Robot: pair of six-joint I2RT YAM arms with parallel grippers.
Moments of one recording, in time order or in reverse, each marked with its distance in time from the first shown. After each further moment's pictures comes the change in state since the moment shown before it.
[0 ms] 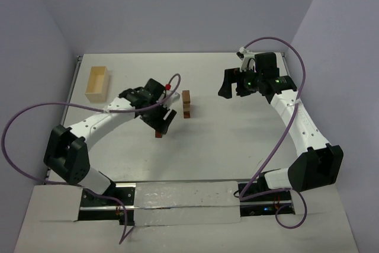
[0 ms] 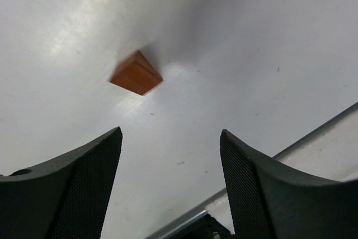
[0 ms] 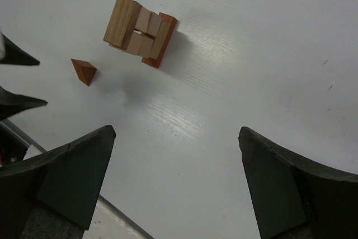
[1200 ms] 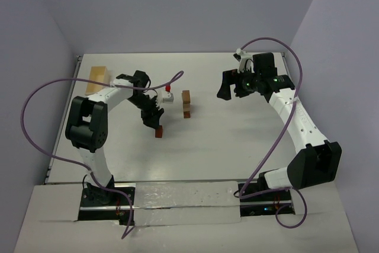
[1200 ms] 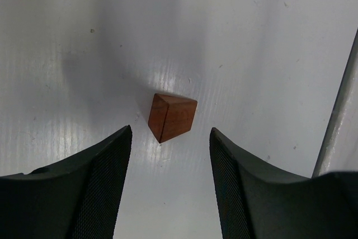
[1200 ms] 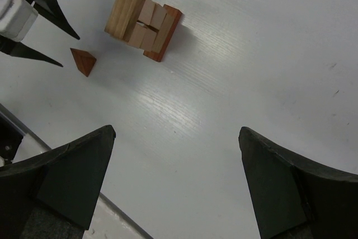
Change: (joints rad) left arm 0.292 0.366 0.165 -0.151 0.560 0.923; right arm 0.008 0.025 0.000 -0.009 -0.031 -0.048
